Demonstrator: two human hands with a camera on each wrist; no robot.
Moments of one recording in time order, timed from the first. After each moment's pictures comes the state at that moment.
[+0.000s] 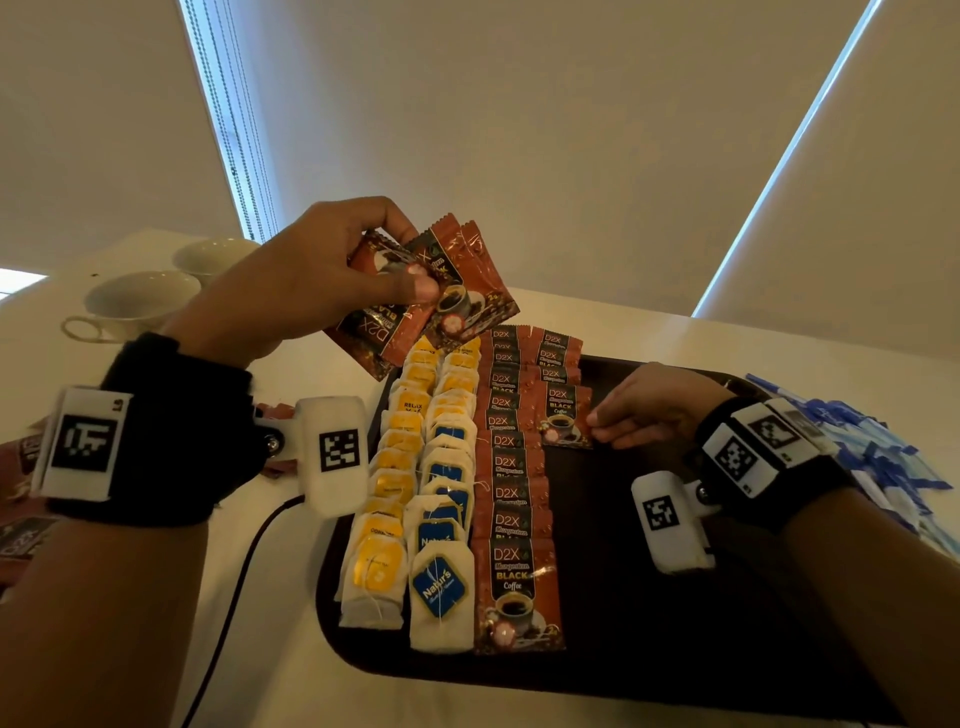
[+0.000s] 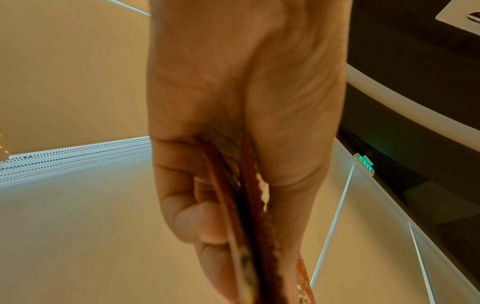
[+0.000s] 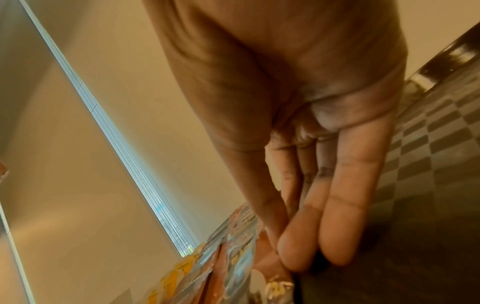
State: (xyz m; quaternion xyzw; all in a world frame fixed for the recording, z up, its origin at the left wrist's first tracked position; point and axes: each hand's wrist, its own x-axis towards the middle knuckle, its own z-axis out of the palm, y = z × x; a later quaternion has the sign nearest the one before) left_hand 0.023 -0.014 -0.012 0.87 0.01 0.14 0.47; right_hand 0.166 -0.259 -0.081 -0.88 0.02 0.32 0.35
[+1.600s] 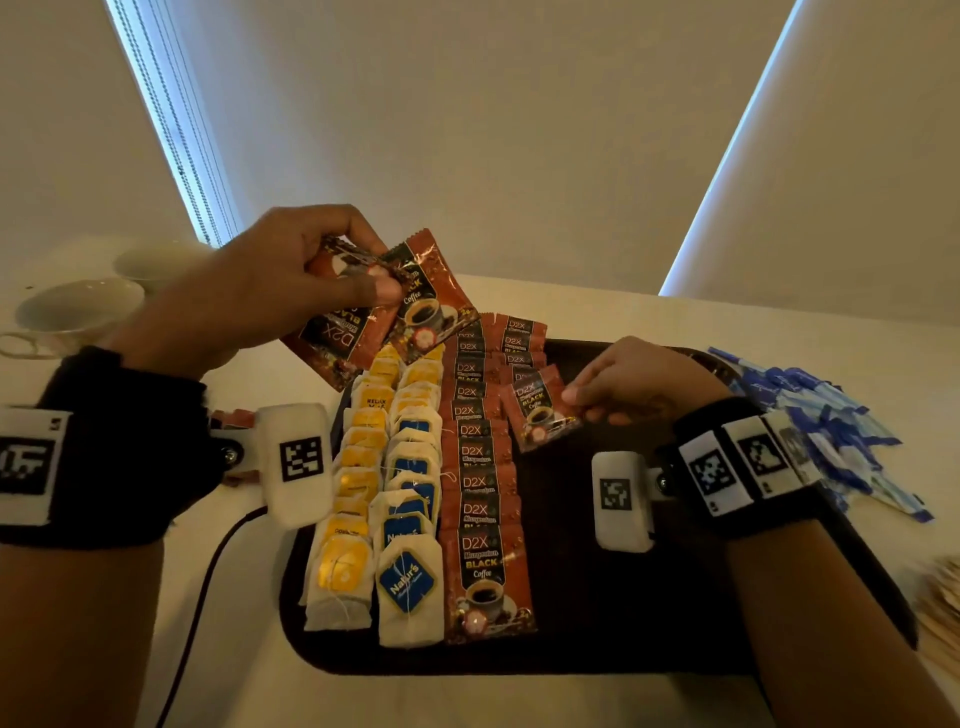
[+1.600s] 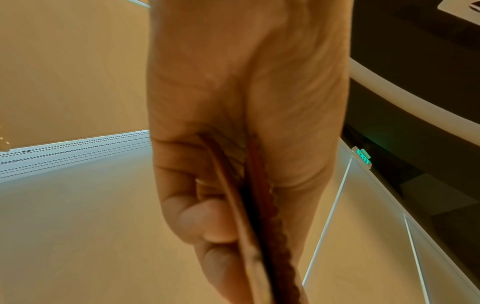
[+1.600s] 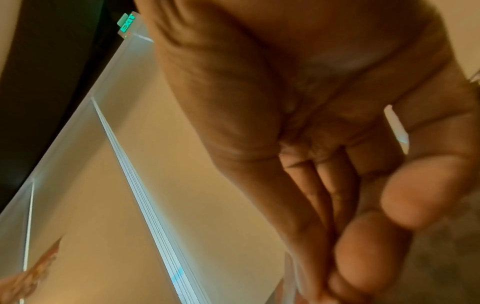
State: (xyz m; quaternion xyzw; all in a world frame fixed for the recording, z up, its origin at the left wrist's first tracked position) left_hand 0.031 -0.019 -0.019 0.88 0.00 0.11 0.46; right_hand 0.143 -0.274 -0.069 -0.91 -0.07 0.24 0.32
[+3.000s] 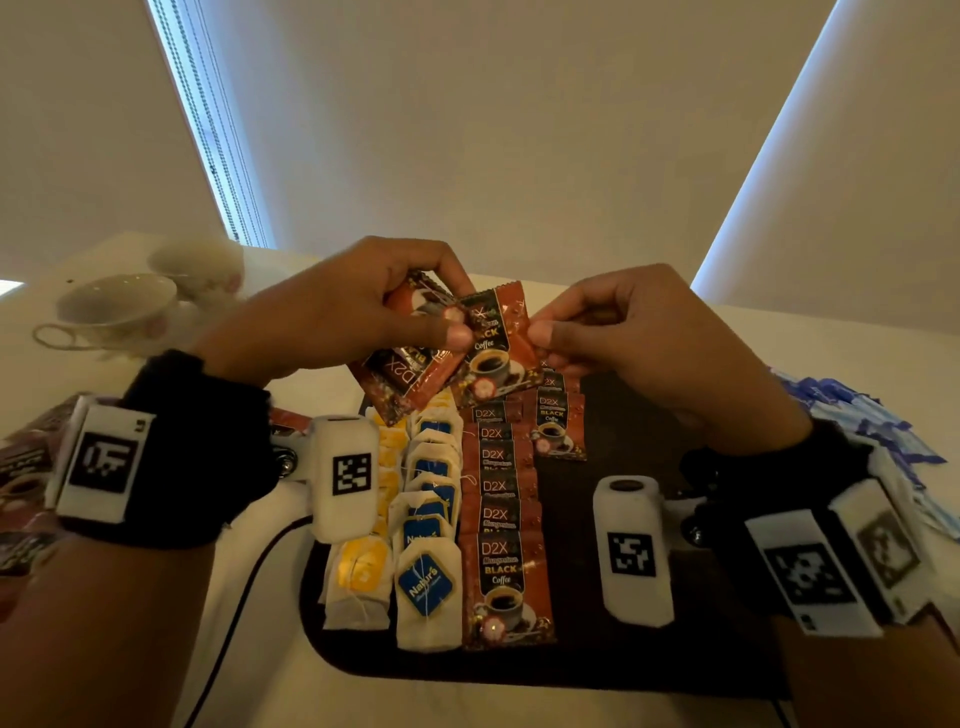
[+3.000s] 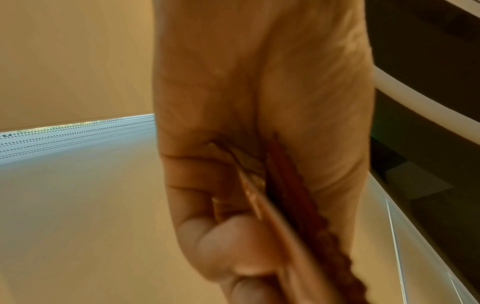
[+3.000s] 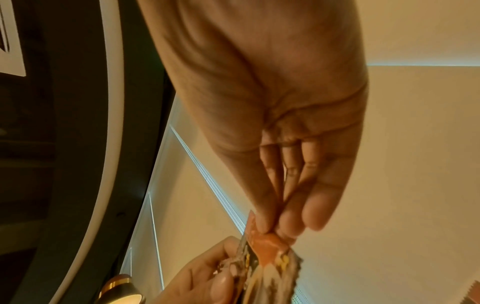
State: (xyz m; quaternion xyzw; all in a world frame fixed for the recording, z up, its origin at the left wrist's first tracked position) left_hand 0.030 -0.046 -0.018 0.88 -0.07 0.03 0.47; right_hand 0.094 -0.253 -0.028 -0.82 -0.30 0.08 0.49
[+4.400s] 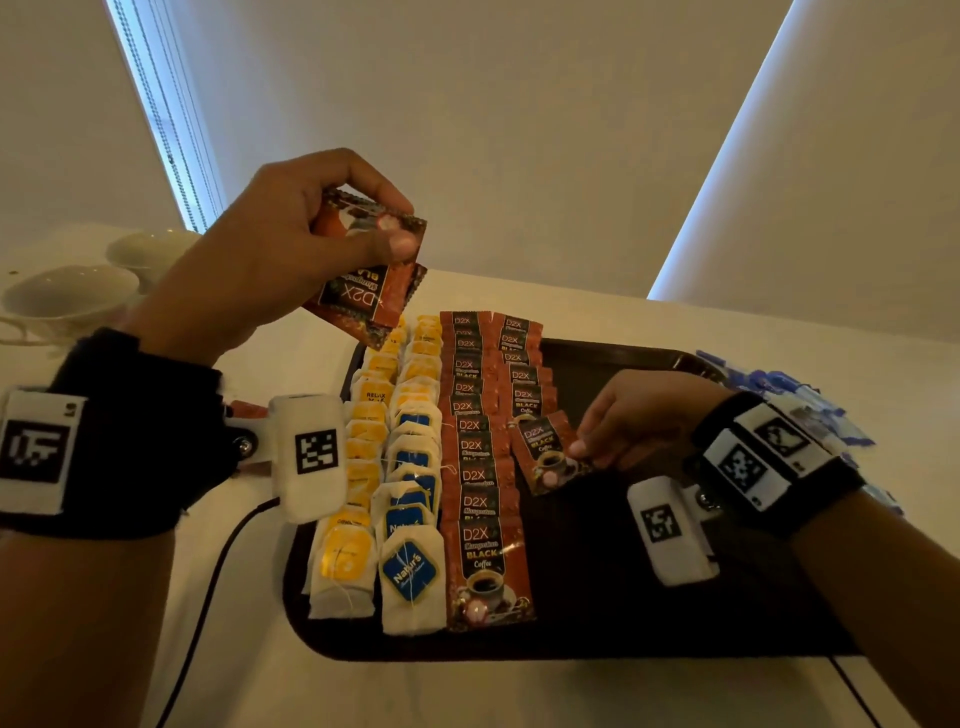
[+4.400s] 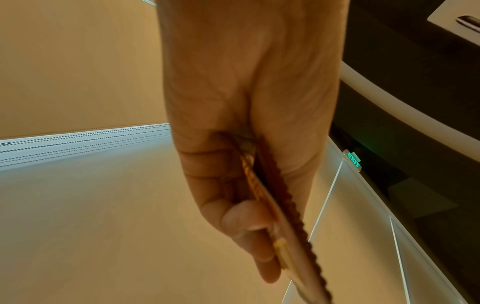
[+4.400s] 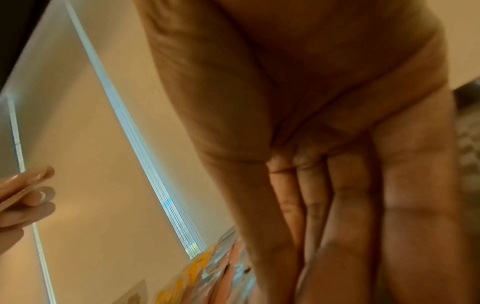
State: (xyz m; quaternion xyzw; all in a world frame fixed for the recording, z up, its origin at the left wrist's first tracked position) left_hand 0.026 -0.028 -0.011 0.83 -0.04 0.22 0.51; right_hand 0.131 -0.285 -0.069 -0.90 -0.06 0.37 0.21
